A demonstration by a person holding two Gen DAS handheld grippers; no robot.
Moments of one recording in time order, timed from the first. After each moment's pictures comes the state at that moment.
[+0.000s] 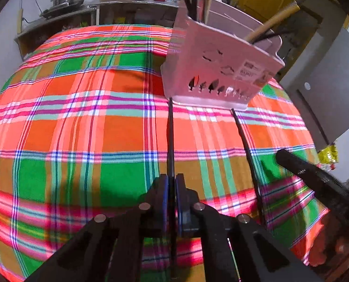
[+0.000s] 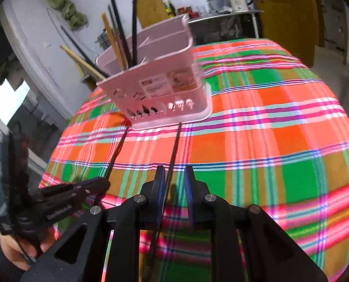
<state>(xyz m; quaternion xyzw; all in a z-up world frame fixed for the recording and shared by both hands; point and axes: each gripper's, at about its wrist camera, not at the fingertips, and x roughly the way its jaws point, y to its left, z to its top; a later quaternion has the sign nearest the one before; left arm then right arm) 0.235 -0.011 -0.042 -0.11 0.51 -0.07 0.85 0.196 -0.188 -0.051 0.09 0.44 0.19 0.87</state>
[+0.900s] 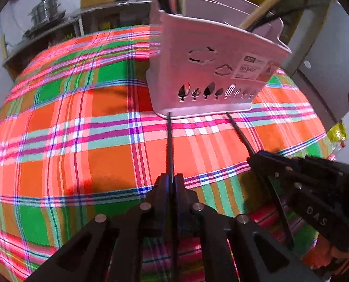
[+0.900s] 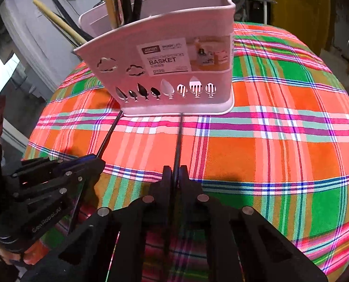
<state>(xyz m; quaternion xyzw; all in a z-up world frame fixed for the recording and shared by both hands) 0.272 -0.034 -0.047 -0.04 0.52 -0.08 0.85 0.236 -0.147 -0.073 0.03 0.49 0.18 0.85</state>
